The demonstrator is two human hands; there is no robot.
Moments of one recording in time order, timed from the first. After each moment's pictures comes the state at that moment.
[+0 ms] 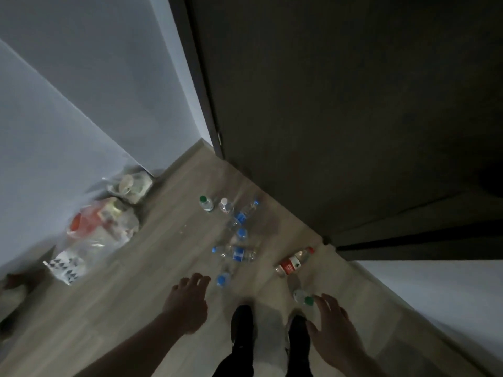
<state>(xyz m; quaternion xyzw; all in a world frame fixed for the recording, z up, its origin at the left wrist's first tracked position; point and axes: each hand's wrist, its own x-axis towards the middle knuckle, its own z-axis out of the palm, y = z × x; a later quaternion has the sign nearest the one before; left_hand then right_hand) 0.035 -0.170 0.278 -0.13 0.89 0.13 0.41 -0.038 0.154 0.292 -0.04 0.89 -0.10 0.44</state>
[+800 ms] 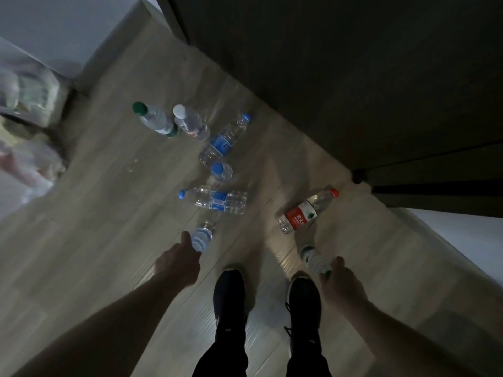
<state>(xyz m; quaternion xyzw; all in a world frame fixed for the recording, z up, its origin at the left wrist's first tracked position) 0.013 -0.132 -0.098 -0.33 0.83 0.16 0.42 -0.067 0.201 -0.095 0.10 0.86 -0.03 0.51</state>
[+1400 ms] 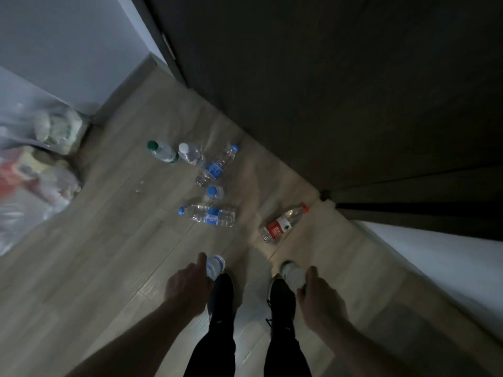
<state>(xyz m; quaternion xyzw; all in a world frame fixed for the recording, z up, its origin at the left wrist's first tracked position) 0.001 -0.084 0.058 -0.21 0.88 0.16 0.40 -0.075 0.186 0.081 -0.02 0.89 -0.01 0.46</state>
